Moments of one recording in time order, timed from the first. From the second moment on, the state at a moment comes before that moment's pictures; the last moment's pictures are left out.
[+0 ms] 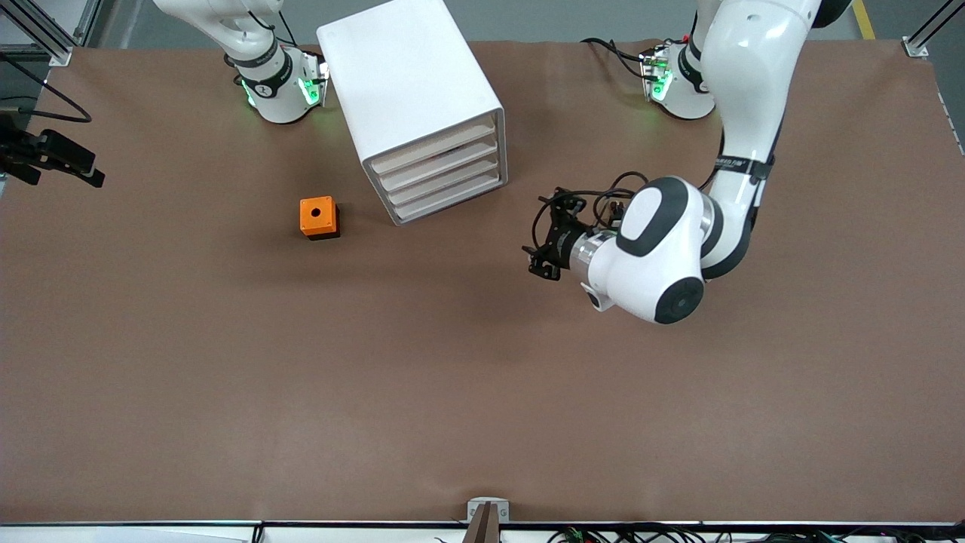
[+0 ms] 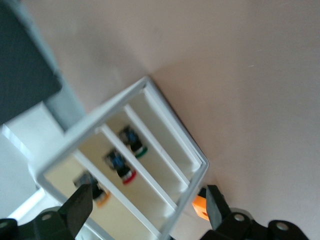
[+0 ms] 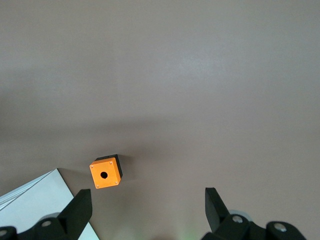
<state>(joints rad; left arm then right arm) -0.45 0.68 -0.02 -1.31 -0.79 1.49 -1.85 0.01 -0.10 -0.10 -1.66 0.01 1.53 -0.02</state>
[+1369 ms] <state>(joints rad) -0.45 0.87 -0.21 -1.37 -1.03 1.33 -2.35 0.01 -0.10 -0.10 -1.66 0.01 1.53 -0.02</state>
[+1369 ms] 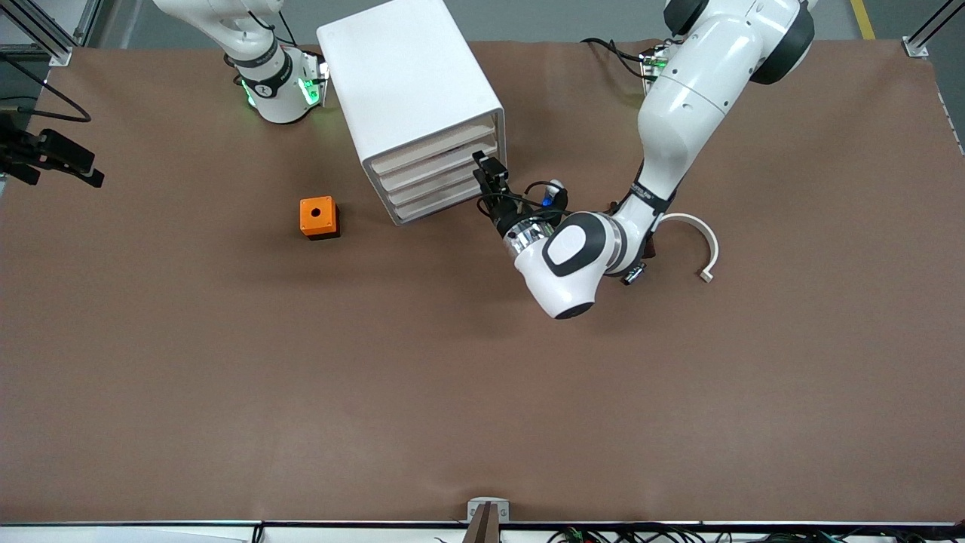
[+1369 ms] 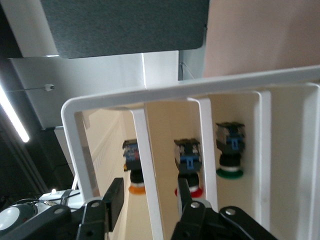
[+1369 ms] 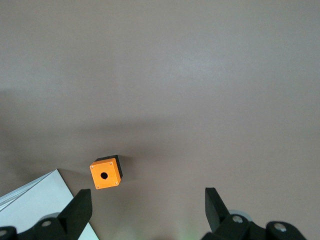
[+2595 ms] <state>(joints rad) -0.53 0.87 -0.25 -1.45 -1.03 1.30 -2.36 0.01 -0.06 -0.11 -1.63 0.01 1.54 -0.02</state>
